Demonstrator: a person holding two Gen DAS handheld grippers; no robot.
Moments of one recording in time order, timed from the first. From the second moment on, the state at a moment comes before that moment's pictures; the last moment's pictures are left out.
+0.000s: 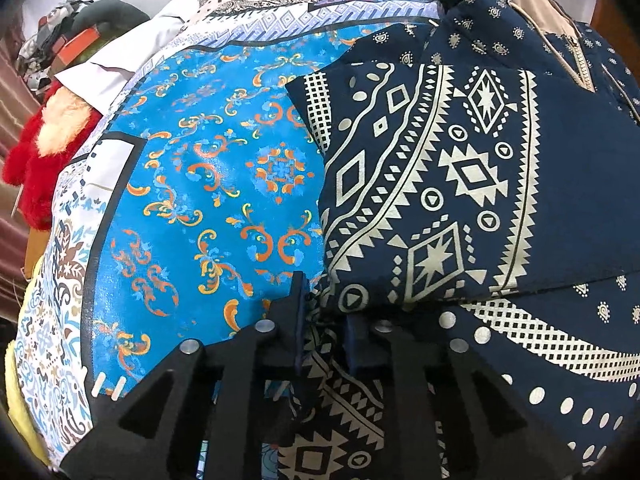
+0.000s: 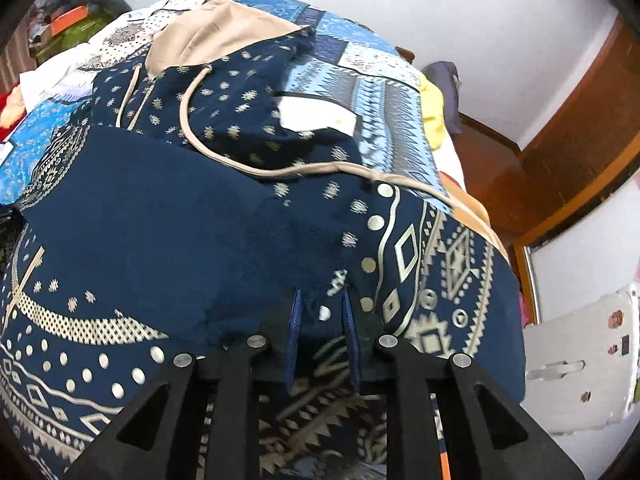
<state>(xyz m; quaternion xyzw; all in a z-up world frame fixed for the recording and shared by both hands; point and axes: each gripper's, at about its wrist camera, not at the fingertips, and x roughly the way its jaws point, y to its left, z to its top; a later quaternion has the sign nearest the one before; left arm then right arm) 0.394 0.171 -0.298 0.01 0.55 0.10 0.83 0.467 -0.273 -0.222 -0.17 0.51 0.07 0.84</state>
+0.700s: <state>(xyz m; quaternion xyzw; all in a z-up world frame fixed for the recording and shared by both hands) 0.382 0.120 -0.204 0.08 0.50 0.07 0.86 0.456 -0.456 -0.231 -0.03 0.57 -0.07 0.82</state>
